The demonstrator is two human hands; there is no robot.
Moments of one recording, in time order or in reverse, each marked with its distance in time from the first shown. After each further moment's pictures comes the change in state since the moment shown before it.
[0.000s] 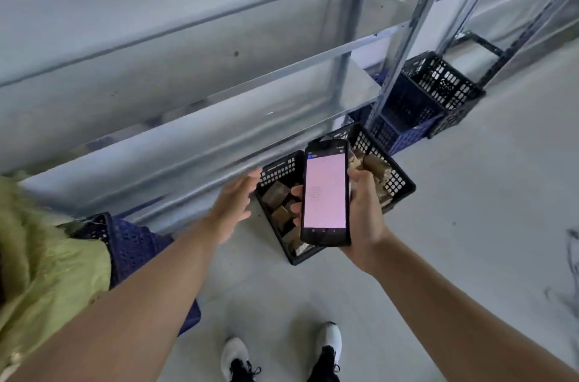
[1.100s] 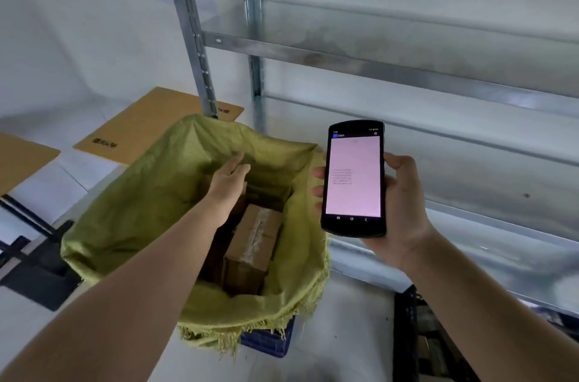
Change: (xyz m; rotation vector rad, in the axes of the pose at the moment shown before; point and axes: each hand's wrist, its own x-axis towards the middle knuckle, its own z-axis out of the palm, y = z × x) left_hand -0.230 -0.112 -0.527 -0.452 0.869 0.136; right_hand -0.082 0.125 0.504 -0.280 -0.856 0.182
